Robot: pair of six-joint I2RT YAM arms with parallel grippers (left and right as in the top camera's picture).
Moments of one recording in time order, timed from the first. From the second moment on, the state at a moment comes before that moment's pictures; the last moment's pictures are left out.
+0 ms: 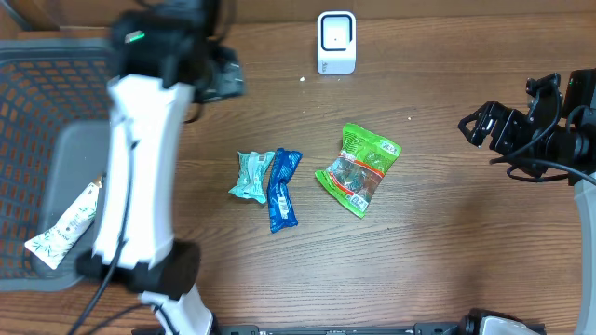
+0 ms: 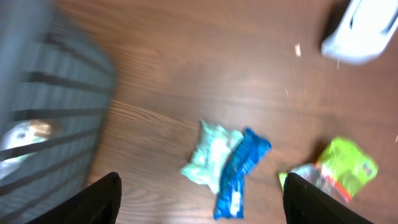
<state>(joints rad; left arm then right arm) -0.18 1.88 2.42 -1.68 -0.18 -0.47 -0.21 1.36 1.38 -1.12 -0.43 0.25</state>
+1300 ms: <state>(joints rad) 0.77 1.57 1.08 -0.71 0.04 -0.79 -0.21 1.36 1.38 -1.13 -0.46 0.25</state>
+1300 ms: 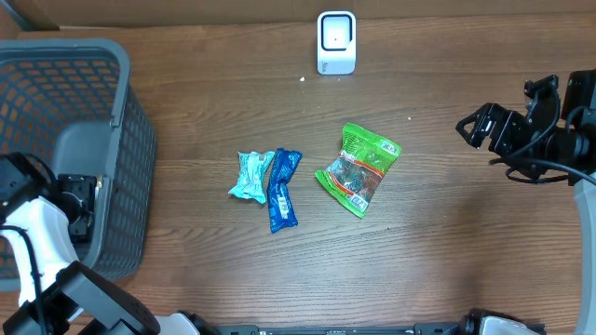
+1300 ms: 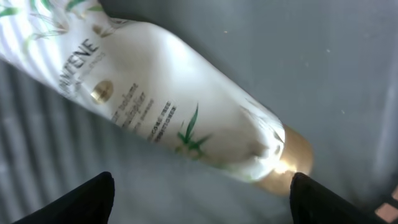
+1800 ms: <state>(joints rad) 0.77 1.68 1.03 -0.51 0.08 -0.85 -0.21 1.36 1.38 -1.13 -0.46 0.25</state>
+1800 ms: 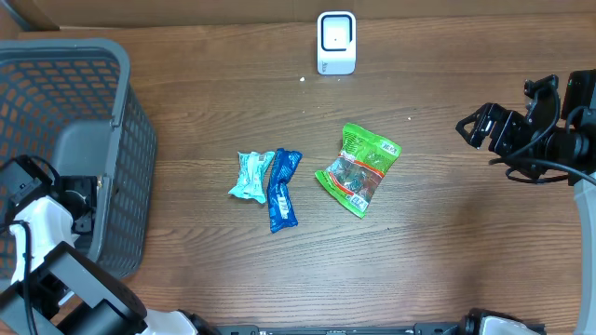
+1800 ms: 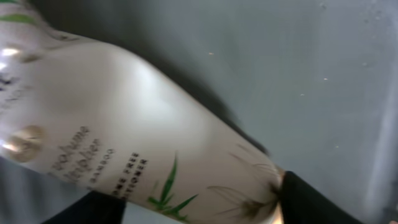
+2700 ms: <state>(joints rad) 0.58 1.71 1.07 -0.57 0.12 -0.52 -0.21 1.36 1.38 -1.13 -0.46 0.25</state>
